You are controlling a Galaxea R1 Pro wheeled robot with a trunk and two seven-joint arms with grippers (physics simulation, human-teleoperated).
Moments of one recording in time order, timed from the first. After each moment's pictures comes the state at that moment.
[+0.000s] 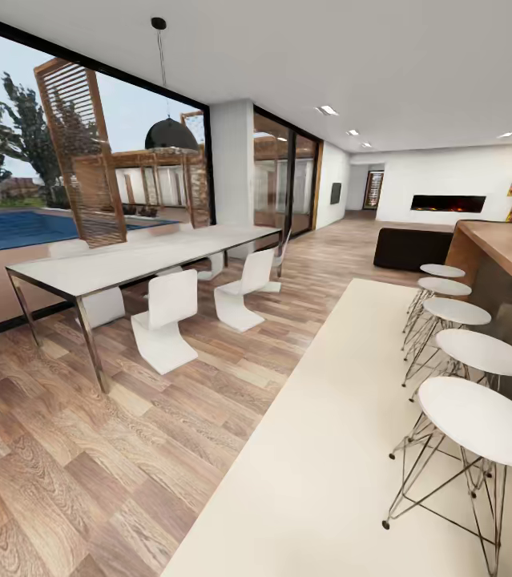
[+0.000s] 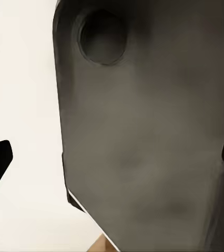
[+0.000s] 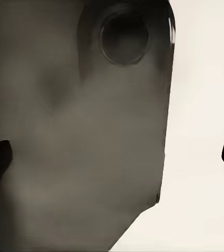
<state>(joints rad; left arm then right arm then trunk) 0.00 0.00 0.00 0.00 0.00 0.00 0.00 0.00 0.00 0.00 0.00 0.00 0.00 0.00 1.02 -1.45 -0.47</state>
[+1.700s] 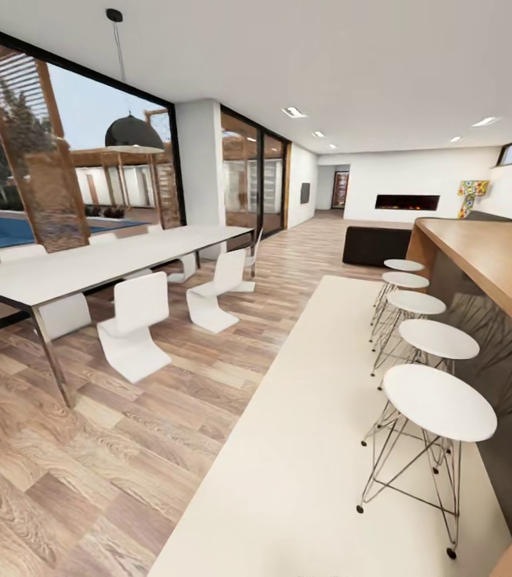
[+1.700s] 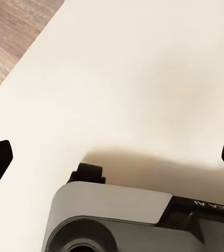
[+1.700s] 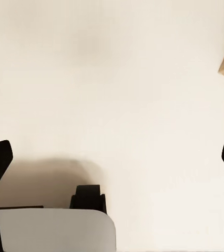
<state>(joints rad) 0.01 -0.03 0.15 -0.42 0.07 -0.07 0.00 -0.19 -0.07 0.00 -0.23 0.00 -0.02 0.00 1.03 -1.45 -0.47</state>
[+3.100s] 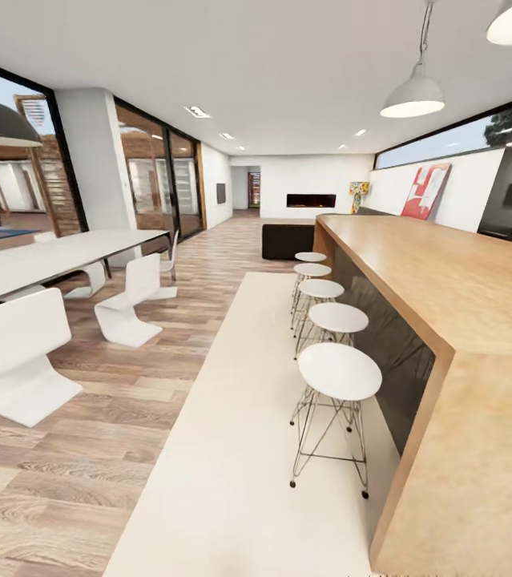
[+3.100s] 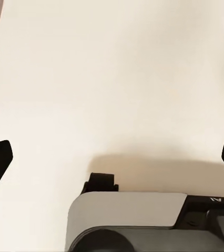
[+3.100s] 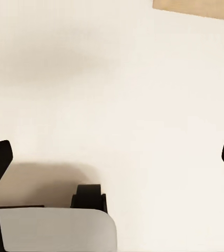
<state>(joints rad) 0.01 -0.02 0.12 -0.43 -0.04 -0.09 0.00 -0.19 -0.07 0.00 -0.23 0.00 -0.02 0.00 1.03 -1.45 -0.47</state>
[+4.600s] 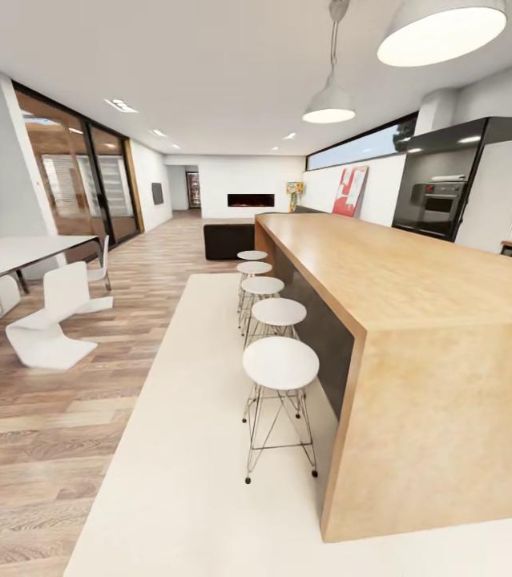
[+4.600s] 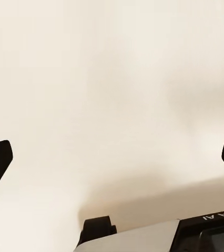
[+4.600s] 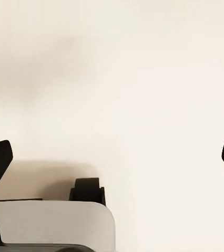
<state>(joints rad) 0.01 -0.04 -0.02 -0.42 -0.16 -0.24 0.00 -0.19 -0.08 0.00 -0.22 0.00 -0.02 0.00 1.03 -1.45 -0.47</state>
